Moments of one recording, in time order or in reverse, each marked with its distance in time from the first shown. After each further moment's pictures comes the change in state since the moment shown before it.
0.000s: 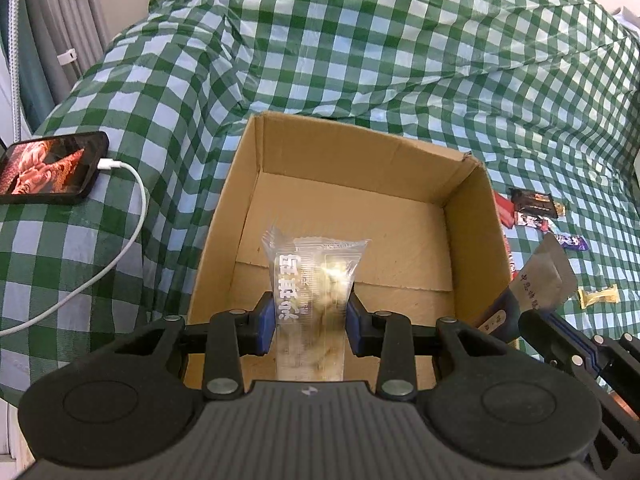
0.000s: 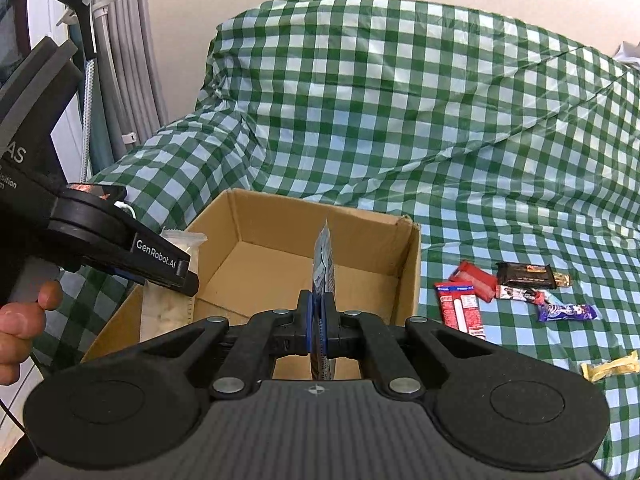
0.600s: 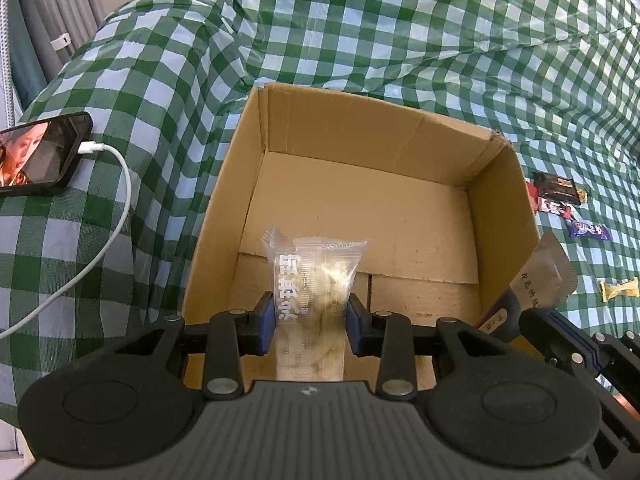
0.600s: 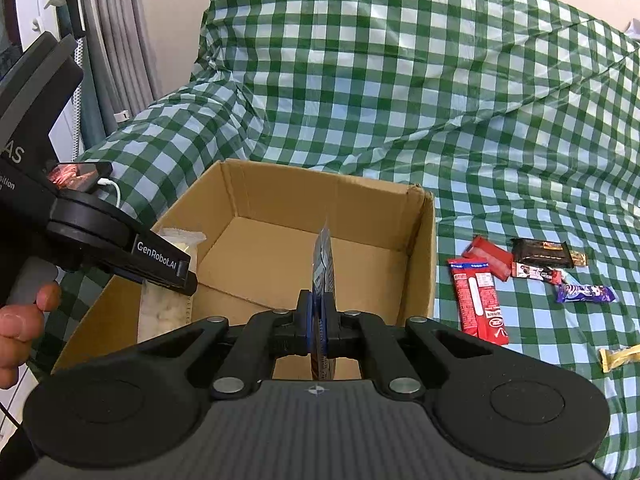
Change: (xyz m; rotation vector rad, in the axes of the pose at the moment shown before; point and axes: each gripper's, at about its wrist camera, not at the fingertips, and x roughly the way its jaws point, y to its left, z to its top) left arm 0.039 0.004 0.005 0.012 0.053 0.032; right arm 0.040 -0.004 -0.010 0.015 0.071 0.006
